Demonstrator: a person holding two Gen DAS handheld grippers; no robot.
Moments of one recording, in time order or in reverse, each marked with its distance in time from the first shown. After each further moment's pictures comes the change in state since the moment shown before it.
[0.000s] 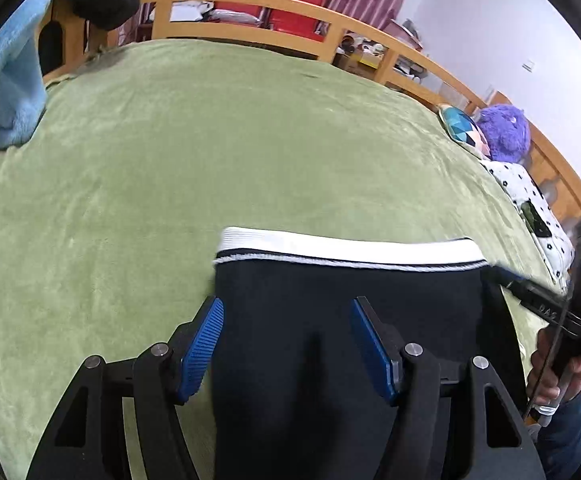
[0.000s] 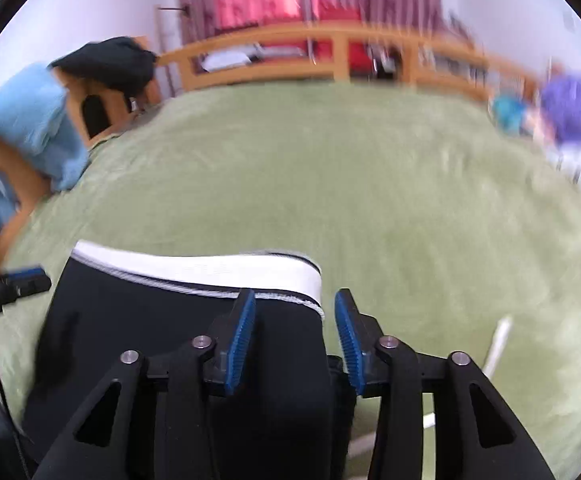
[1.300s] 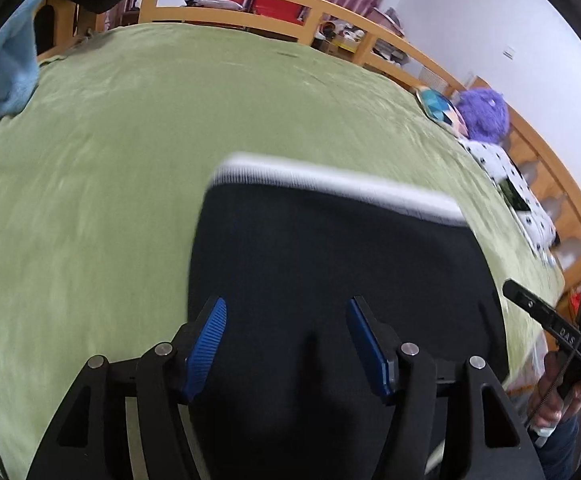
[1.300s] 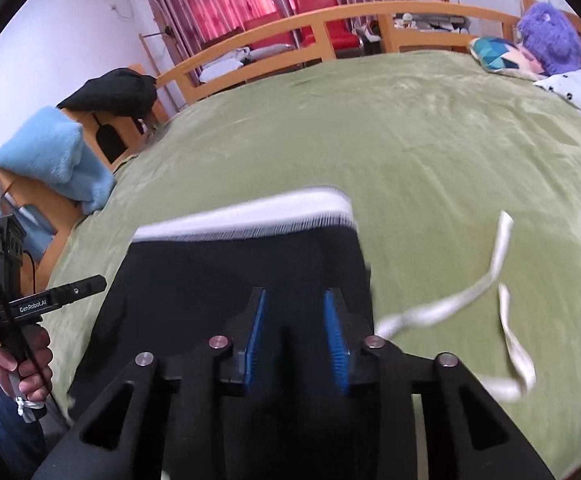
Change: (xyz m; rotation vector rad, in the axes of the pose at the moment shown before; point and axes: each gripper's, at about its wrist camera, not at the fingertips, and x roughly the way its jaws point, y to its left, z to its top) left arm -0.033 -0.008 -0.087 0.028 0.042 -0.068; right arm -0.090 -0.003 -0.096 0.075 -0.069 0.049
